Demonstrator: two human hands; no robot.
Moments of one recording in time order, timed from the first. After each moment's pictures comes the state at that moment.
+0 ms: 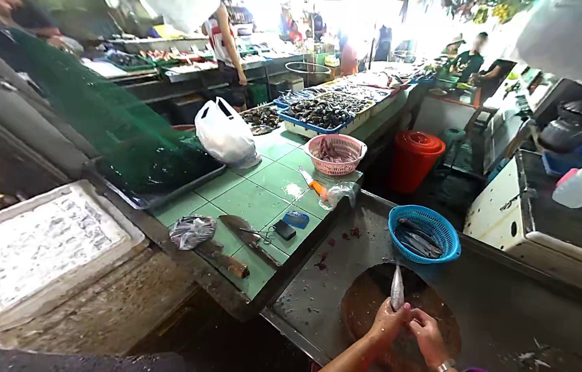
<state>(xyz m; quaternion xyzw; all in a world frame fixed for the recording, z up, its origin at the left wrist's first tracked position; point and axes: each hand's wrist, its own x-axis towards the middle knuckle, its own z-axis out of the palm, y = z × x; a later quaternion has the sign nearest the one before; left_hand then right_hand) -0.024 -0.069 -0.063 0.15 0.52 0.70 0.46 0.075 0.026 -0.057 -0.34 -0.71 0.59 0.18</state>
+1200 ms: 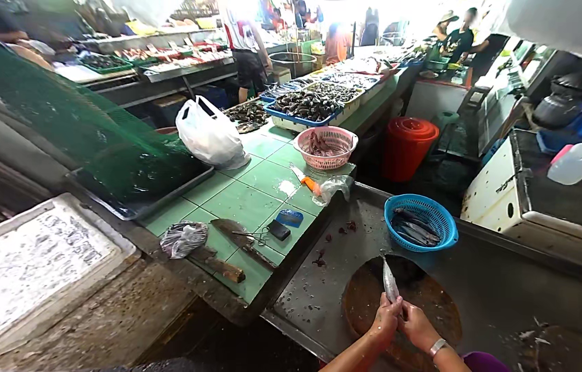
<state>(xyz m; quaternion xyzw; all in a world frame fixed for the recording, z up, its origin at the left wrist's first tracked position) -0.012 -0.072 -0.068 0.06 0.51 0.72 0.47 0.060 0.028 -0.059 -0.28 -0.84 0.46 -0.04</state>
